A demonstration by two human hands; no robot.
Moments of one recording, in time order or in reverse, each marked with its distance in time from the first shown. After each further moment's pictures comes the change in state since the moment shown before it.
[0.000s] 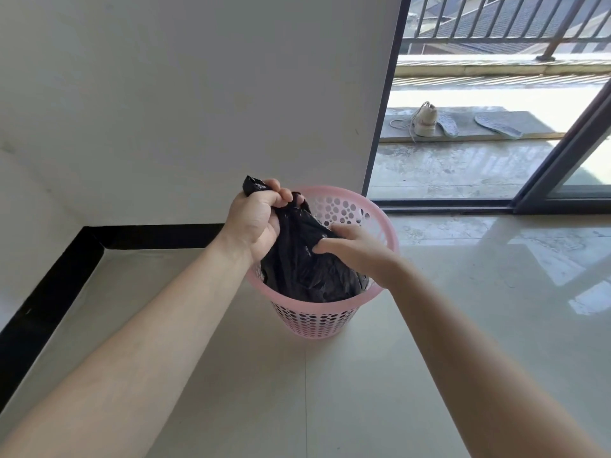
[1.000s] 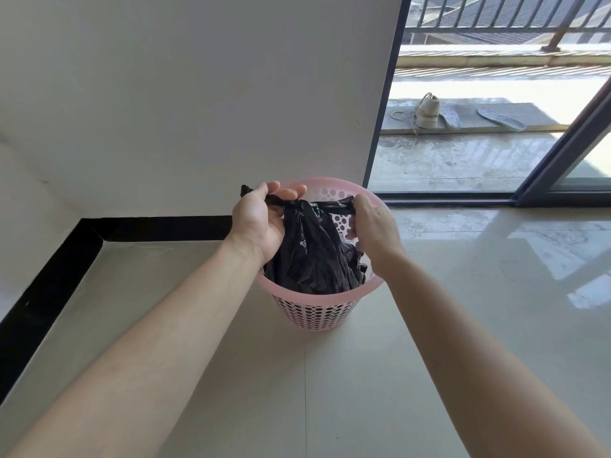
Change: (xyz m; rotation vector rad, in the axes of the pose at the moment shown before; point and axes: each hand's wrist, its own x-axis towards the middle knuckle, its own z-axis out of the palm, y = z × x) left_hand -0.002 -0.017 0.000 -0.197 0.156 -0.073; right_hand -0.001 -0.006 0.000 0.236 0.545 0.099
